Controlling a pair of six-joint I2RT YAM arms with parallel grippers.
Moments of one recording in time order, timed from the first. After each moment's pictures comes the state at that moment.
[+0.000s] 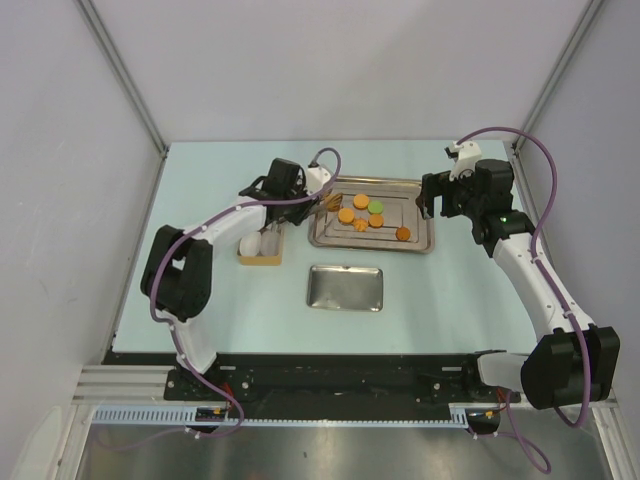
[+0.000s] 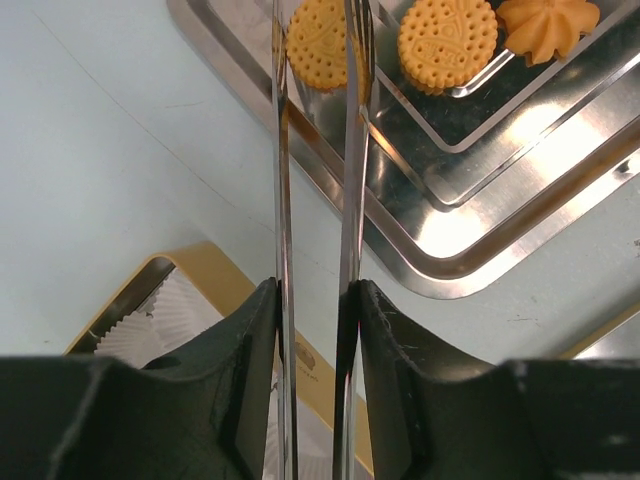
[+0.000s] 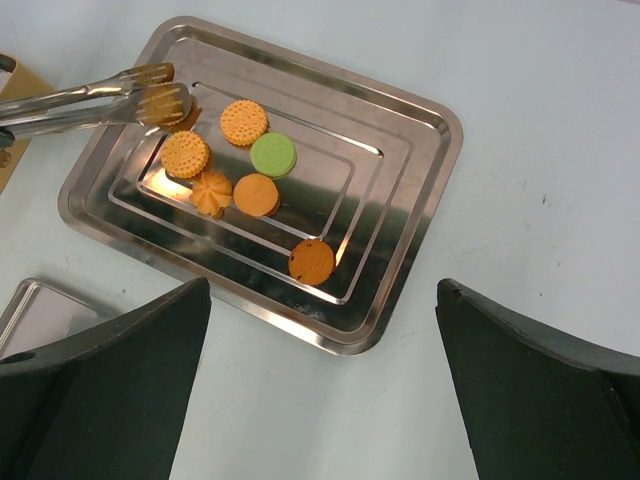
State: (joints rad) left arm -0.46 1.84 1.34 -0.30 0.10 0.37; right arm 0.13 1.25 1.07 -0.28 -0.22 -0.06
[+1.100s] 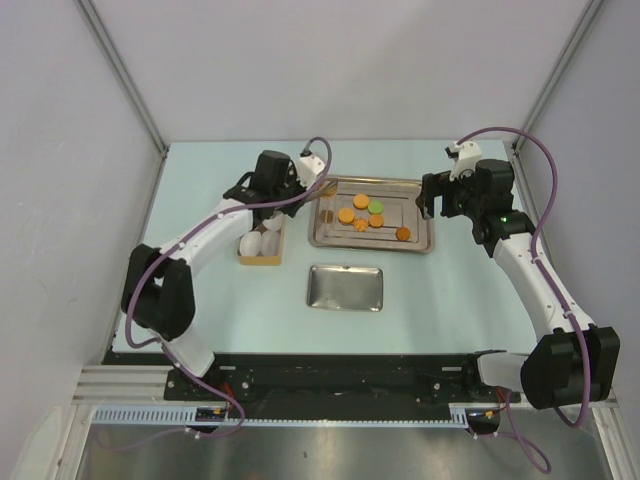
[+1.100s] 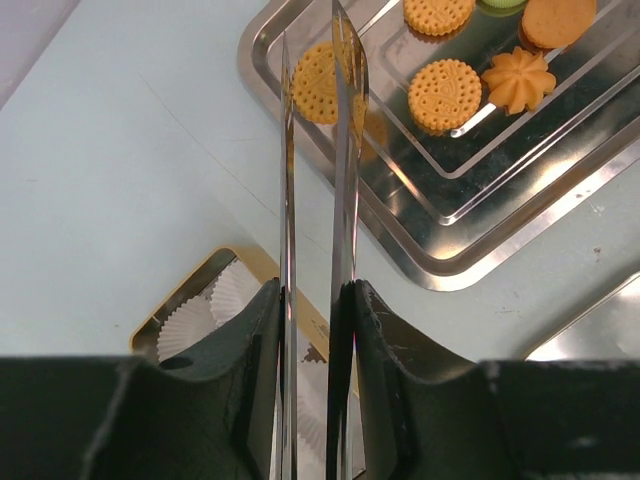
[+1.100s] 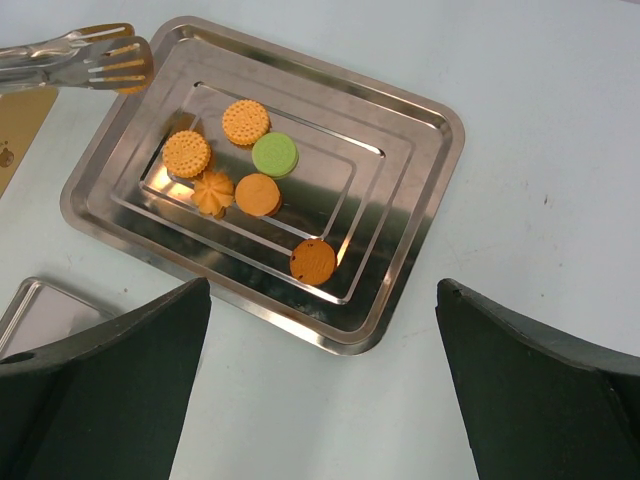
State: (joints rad) left arm -0.46 1.68 1.32 -0.30 0.09 0.37; right arm 0.13 1.25 1.07 -0.28 -0.23 -0.06
